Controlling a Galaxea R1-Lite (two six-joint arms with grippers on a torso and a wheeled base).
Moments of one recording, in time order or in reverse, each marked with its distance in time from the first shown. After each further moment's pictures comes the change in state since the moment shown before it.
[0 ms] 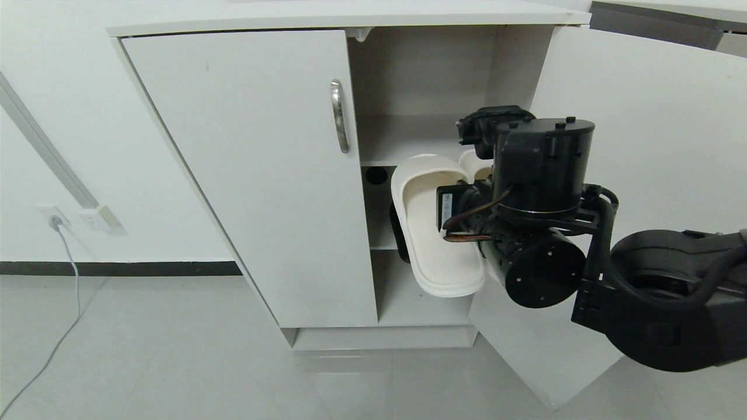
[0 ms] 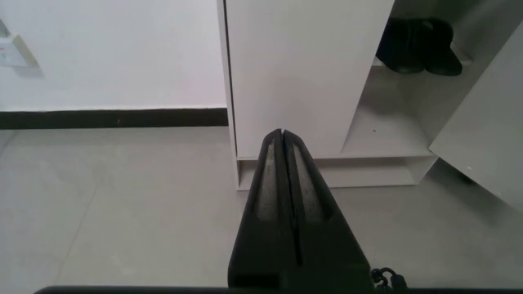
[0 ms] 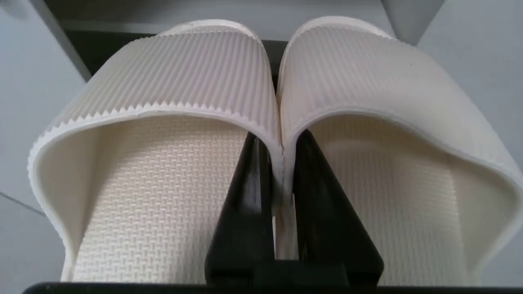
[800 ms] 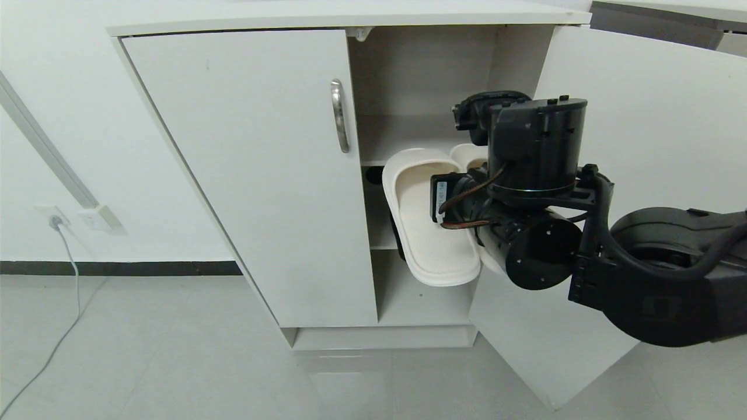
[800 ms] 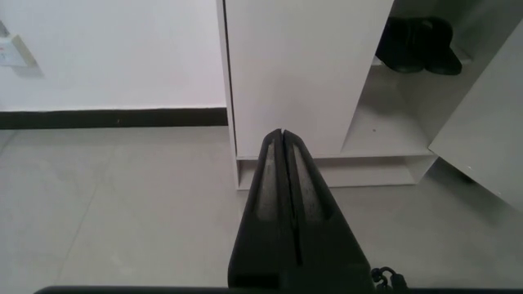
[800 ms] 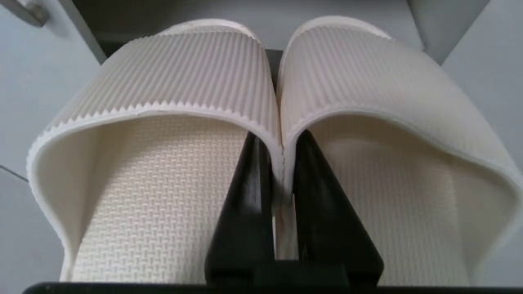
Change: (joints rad) left arm 0.000 0.000 0.000 0.000 0.000 0.000; right arm -0.015 0.010 -0.089 0.099 0.060 0.046
